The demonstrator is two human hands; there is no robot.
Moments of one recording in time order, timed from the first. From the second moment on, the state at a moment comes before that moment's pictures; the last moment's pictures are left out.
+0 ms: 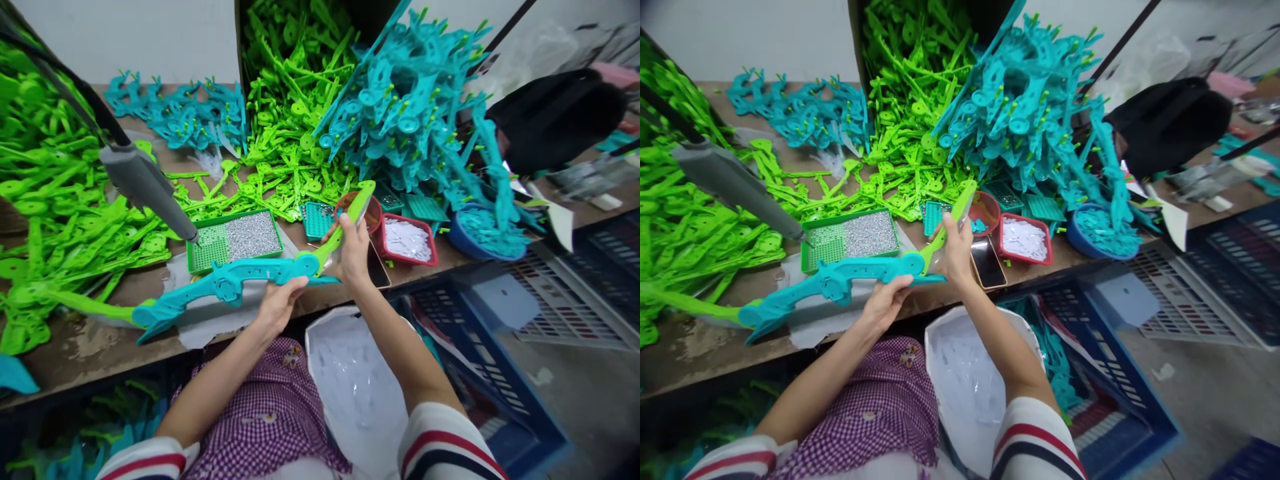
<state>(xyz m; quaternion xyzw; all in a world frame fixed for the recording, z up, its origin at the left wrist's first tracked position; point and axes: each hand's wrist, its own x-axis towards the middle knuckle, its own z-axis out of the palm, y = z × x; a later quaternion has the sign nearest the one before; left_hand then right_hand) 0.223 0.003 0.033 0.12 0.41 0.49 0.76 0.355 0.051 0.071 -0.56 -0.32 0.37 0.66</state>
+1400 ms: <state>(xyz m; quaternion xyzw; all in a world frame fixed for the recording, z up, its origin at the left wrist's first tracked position) 0.016 0.019 0.020 0.87 0.48 0.00 0.10 0.329 0.009 0.054 -0.43 -0.26 0.38 0.78</state>
